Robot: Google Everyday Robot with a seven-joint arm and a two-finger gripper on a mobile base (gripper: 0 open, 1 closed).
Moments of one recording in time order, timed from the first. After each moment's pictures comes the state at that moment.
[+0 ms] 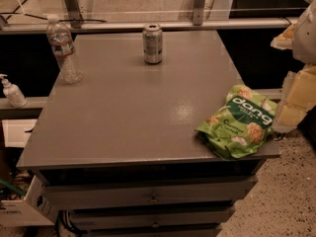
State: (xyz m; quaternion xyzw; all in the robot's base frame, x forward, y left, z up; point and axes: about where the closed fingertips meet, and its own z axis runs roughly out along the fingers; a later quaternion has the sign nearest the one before) arm 0.438 -0.217 0.976 -0.60 0.78 -0.03 0.16
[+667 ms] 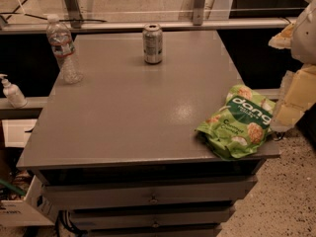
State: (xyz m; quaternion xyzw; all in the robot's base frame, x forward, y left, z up) arm 0.440 -0.213 0.977 -0.61 0.78 -0.03 0.17
